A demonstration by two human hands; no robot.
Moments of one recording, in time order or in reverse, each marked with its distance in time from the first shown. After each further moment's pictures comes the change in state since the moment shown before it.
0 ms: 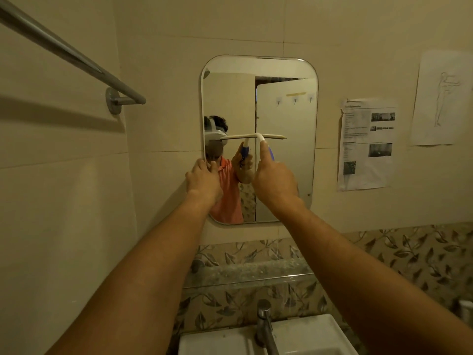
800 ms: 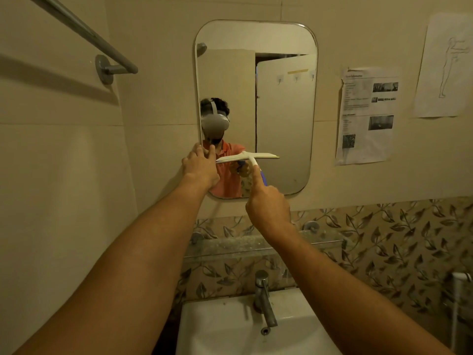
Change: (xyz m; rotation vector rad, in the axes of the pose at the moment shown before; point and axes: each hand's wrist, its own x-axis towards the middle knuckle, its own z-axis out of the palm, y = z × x) left_hand -0.023 0.002 0.016 -0.022 -0.117 0.025; right_hand -0.085 0.037 0.061 -0.026 -0.142 0.058
